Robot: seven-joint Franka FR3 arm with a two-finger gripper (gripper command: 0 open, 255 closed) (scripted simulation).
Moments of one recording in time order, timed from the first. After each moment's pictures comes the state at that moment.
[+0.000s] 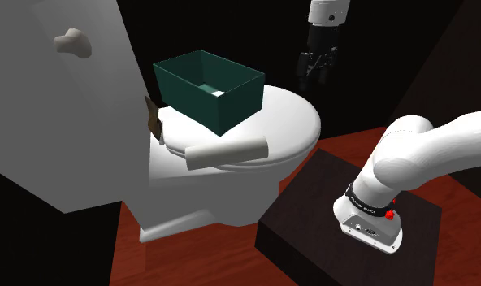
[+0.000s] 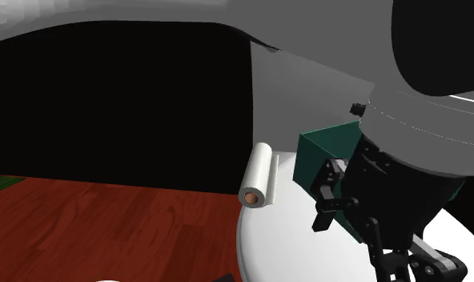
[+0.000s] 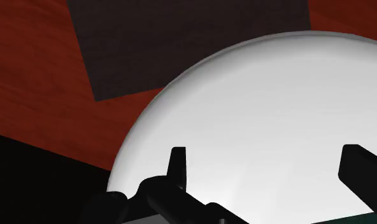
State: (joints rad) arm 0.01 -0.79 -0.07 -2.40 0.01 1.51 0.15
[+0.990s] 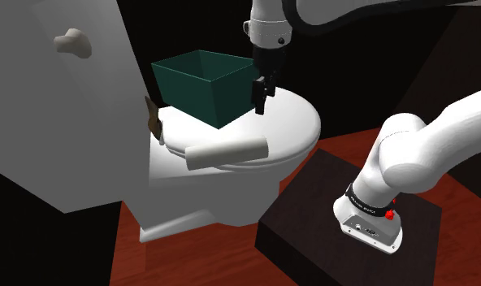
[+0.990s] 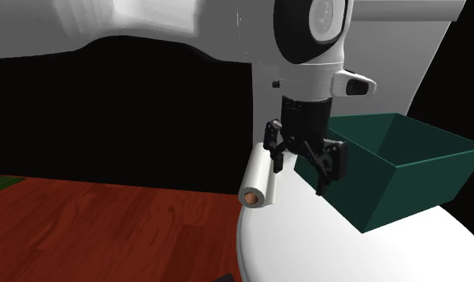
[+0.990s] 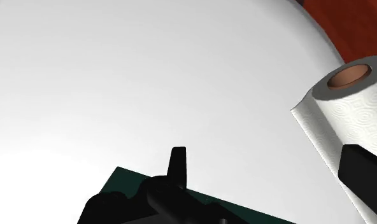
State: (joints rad) arm 0.22 -0.58 0.17 -2.31 0.03 1.72 0.08
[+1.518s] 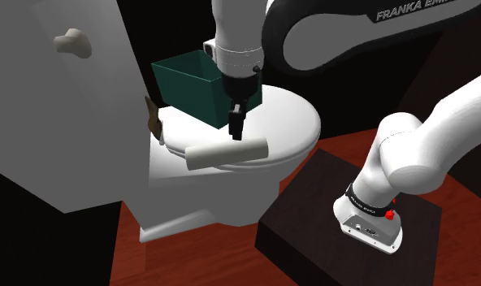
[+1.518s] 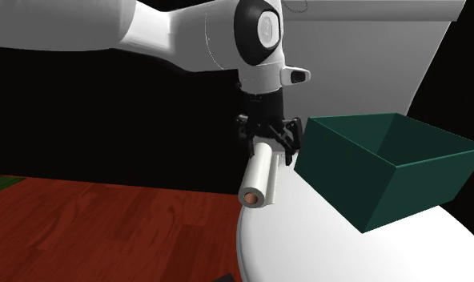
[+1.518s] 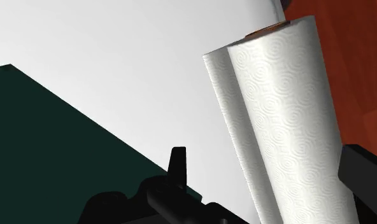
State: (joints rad) arm 0.32 -0.44 0.32 -2.25 -0.02 1.83 0.04
